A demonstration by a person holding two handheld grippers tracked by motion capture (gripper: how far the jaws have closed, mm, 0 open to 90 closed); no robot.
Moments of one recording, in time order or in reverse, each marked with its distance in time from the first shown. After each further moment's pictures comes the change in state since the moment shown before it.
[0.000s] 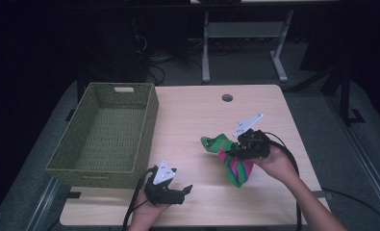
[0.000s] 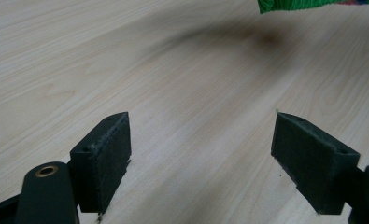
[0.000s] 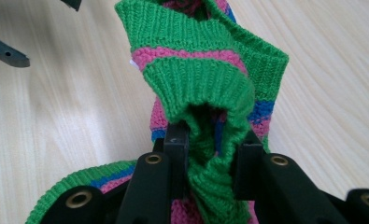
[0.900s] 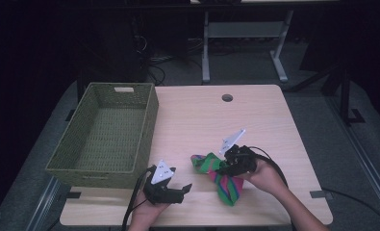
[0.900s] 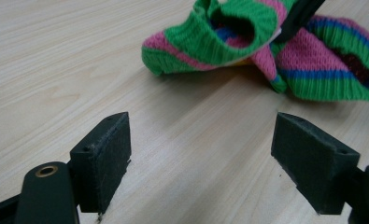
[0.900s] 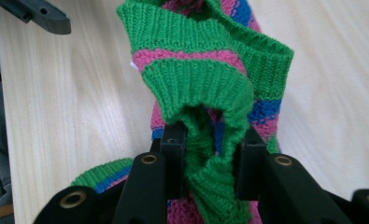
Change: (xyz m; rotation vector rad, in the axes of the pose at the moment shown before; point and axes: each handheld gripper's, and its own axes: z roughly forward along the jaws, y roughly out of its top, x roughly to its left) left arm 0.001 0.000 -0.002 -0.034 0.000 -0.025; right arm 0.030 -0.007 0.047 0.063 0.141 -0.036
